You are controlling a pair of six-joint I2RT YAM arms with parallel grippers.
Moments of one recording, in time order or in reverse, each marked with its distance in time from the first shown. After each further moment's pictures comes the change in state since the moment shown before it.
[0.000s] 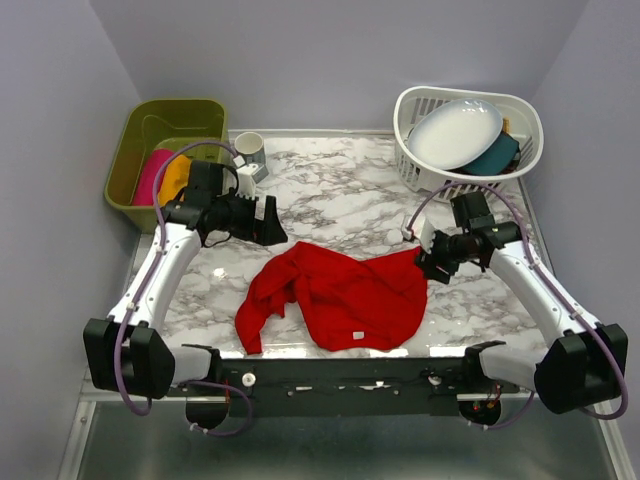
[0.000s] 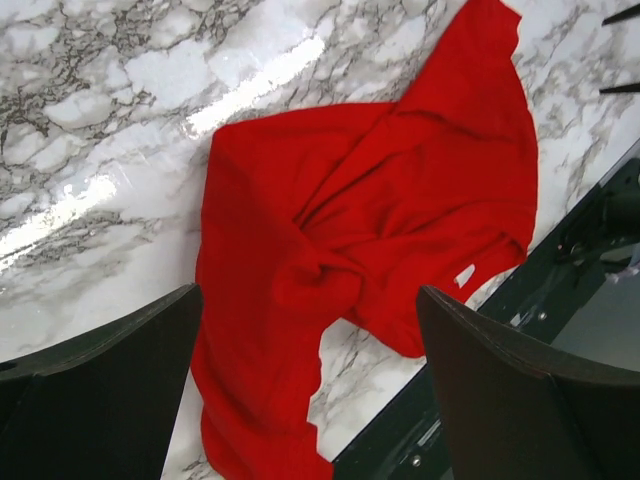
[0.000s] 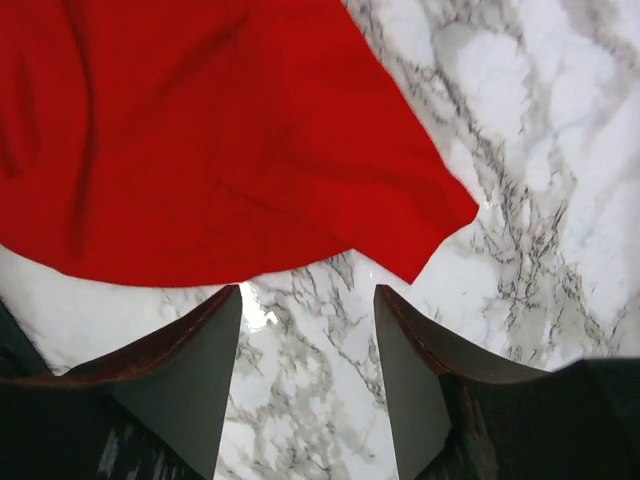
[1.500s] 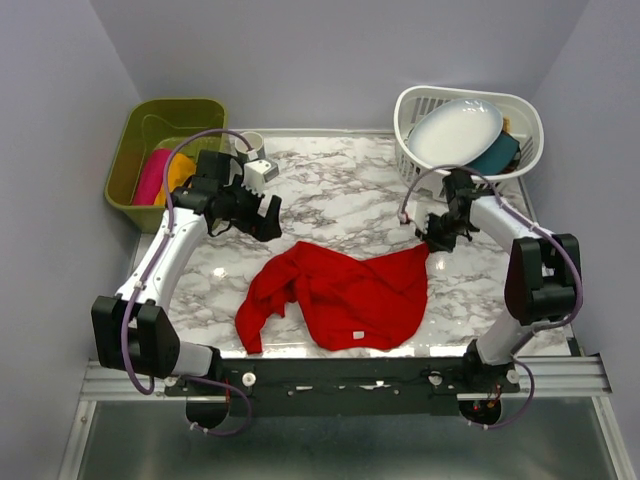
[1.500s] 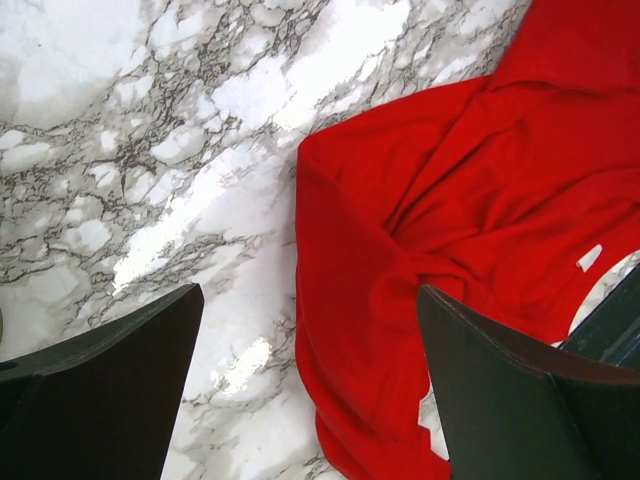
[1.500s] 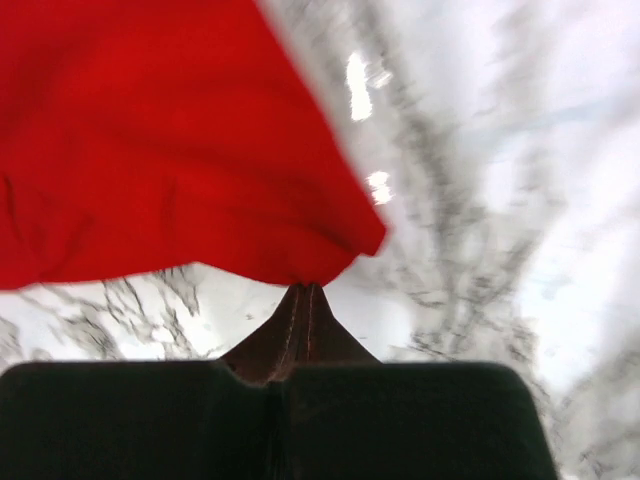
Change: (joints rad) left arm -0.016 0.085 0.068 -0.041 -0.108 0.279; right arm -0.107 0.496 0.131 0.095 0.101 -0.308
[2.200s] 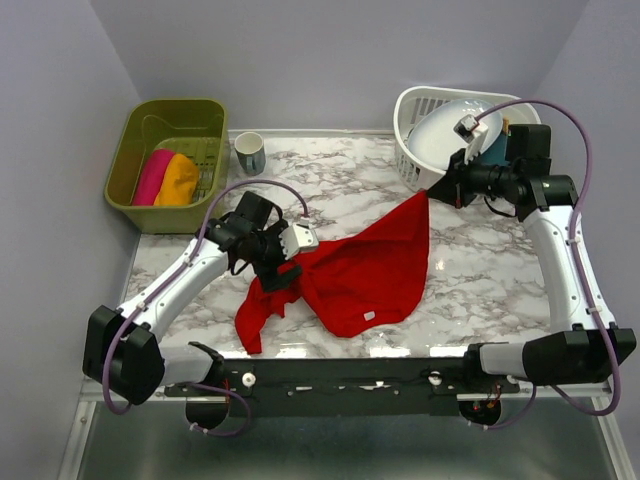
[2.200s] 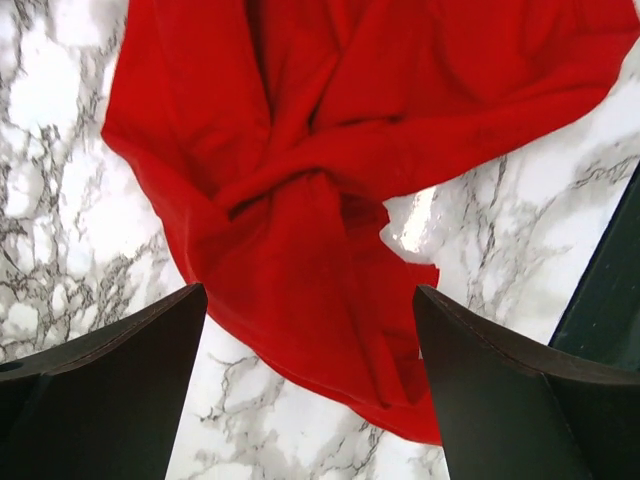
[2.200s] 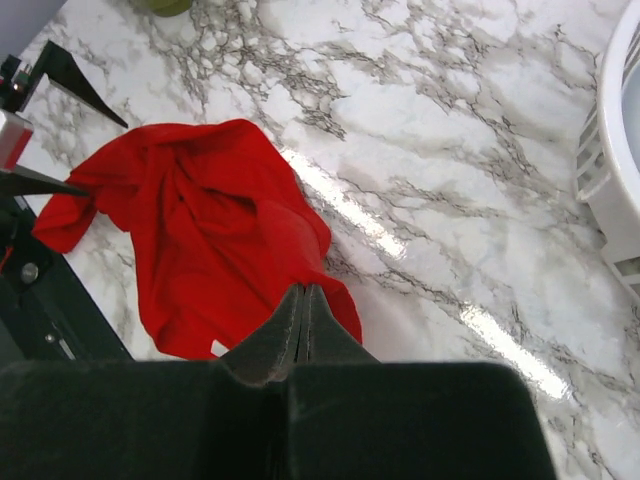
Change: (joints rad) left arm -0.288 -0.126 -0.243 -0.045 -0.093 0.434; right arm -0.076 -0.378 0.372 -0.058 -0.430 0.974
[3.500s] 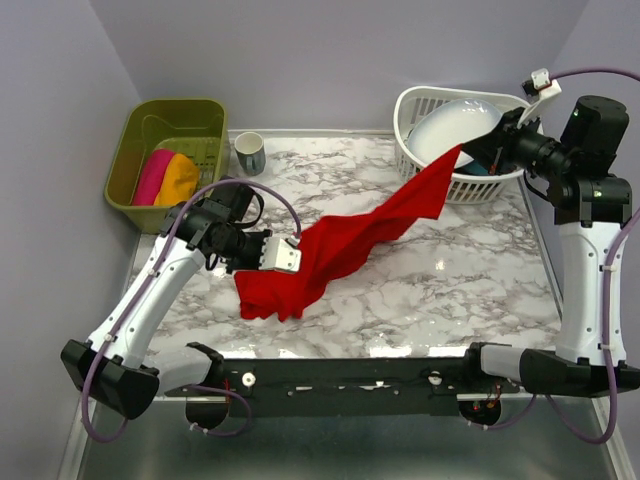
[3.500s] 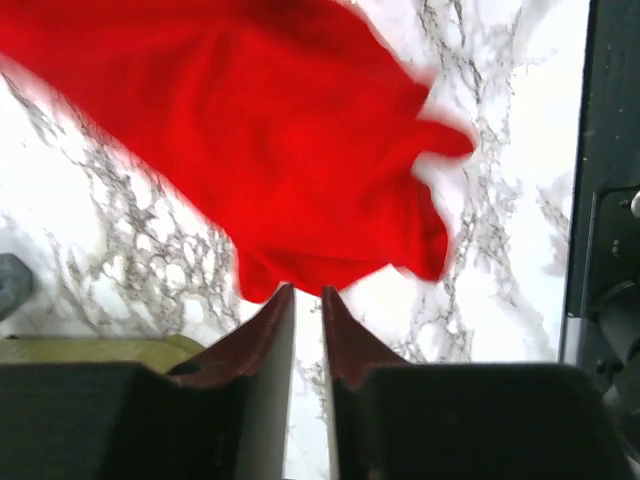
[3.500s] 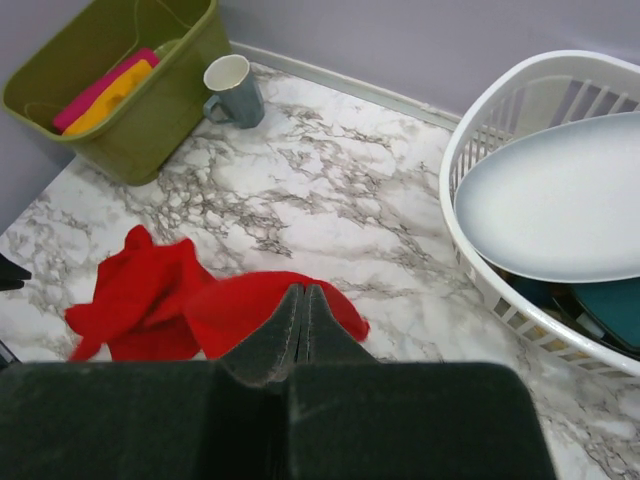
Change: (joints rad) left arm 0.020 -0.093 0.298 -0.500 -0.032 0.545; right arm -0.118 -0.048 0.266 0.062 0.066 0.226
